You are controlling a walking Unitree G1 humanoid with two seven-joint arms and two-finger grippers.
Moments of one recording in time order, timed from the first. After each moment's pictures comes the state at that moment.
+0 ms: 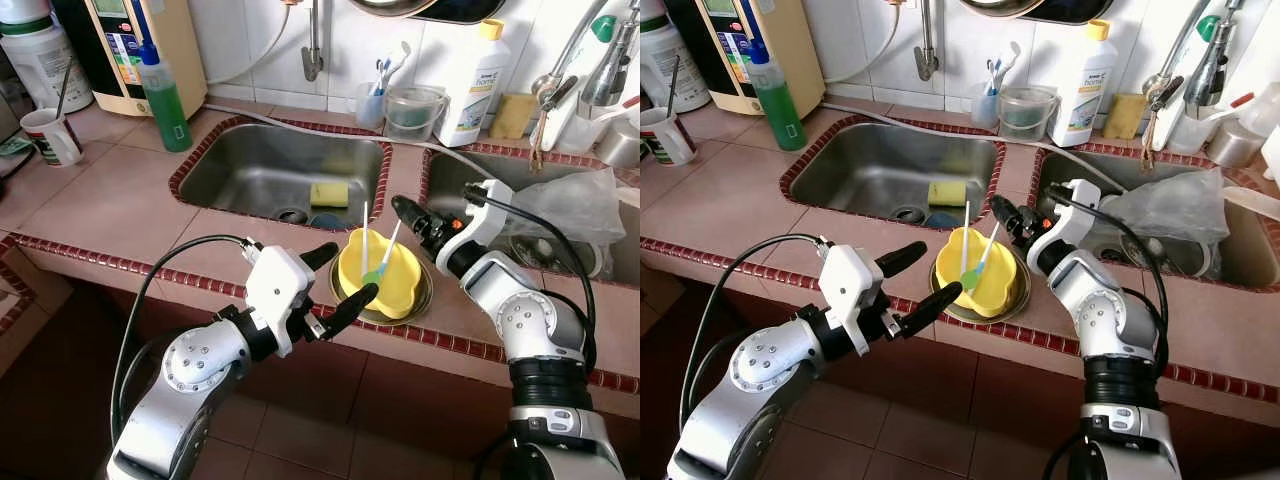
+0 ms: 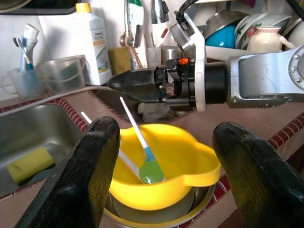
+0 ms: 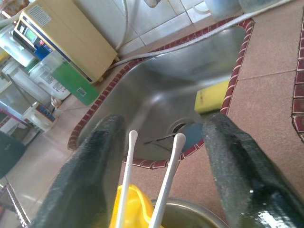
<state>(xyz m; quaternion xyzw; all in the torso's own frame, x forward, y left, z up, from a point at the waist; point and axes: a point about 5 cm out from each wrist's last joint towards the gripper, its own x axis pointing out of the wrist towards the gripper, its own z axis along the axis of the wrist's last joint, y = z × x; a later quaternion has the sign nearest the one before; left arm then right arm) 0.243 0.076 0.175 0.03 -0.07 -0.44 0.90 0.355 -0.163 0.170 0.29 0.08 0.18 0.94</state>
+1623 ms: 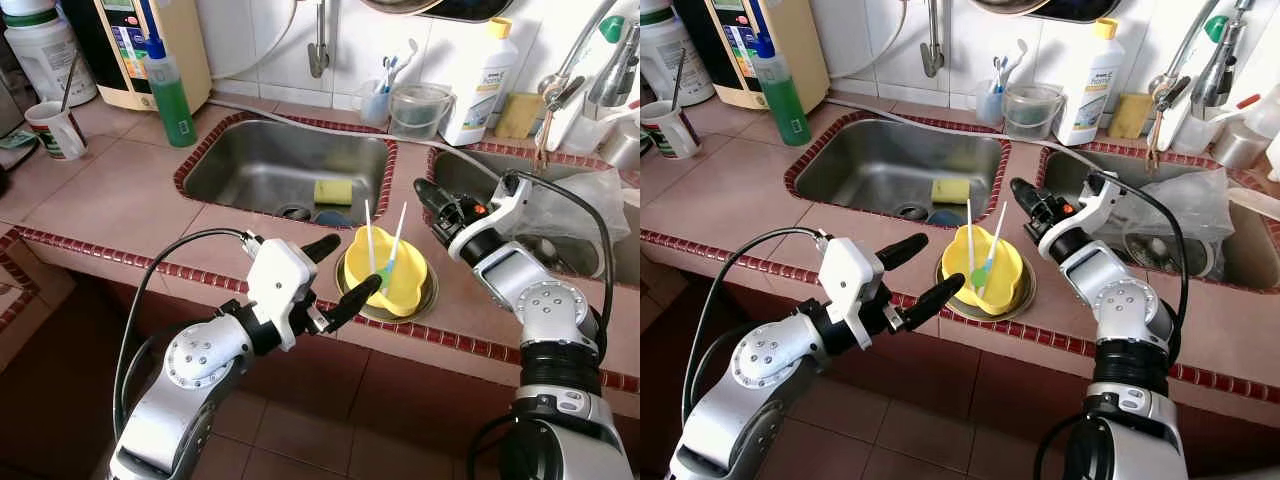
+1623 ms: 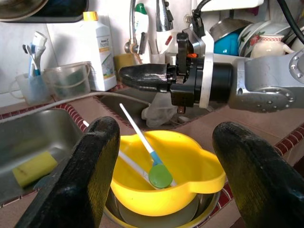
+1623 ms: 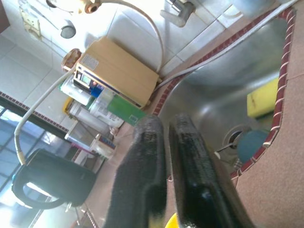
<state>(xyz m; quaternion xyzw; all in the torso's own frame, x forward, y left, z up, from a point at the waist) 0.244 0.074 0.182 0.03 -0.08 -0.43 0.90 0.357 -0.172 0.182 0.44 0.04 0.23 0.87</state>
